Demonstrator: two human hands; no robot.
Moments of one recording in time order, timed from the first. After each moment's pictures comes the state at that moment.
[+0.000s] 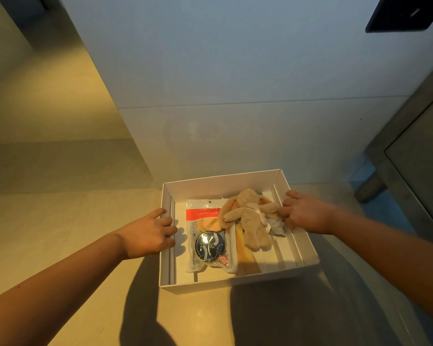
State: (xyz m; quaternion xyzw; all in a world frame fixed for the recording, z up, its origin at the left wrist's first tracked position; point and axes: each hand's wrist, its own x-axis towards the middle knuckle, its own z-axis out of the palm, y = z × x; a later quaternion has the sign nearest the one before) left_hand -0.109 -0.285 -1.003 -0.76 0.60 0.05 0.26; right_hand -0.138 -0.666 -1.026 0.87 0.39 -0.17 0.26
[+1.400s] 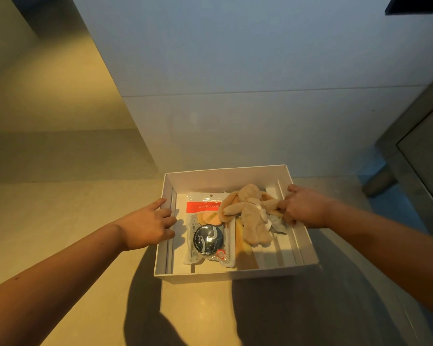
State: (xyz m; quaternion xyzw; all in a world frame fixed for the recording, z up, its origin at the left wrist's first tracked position) left_hand -0.104 -0.273 -1.025 -0.77 0.54 0.12 0.32; right_hand -0.135 -0.643 -1.015 0.86 0.38 -0.22 0.28
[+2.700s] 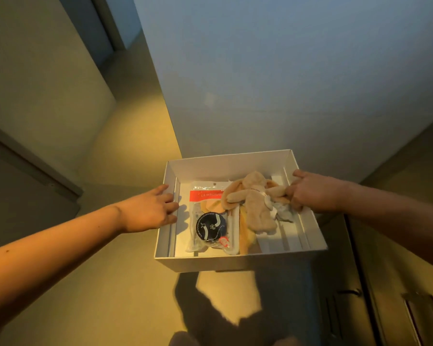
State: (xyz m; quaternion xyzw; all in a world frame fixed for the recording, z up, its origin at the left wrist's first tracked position) left_hand -0.119 -0.238 -0.332 -0.79 0.51 0.14 0.31; right_hand -0.125 -0.610 -0.306 0.84 0.41 -0.22 0.27
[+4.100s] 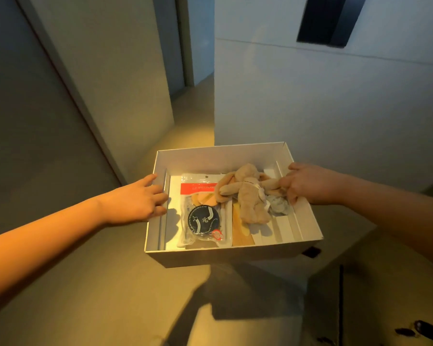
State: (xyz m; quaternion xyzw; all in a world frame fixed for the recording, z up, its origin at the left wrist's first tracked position) left_hand -0.263 -0.223 -0.146 -0.86 0.43 -0.03 0.29; right_hand -0.142 -0.583 -0.132 0.79 0.52 -0.08 0.31
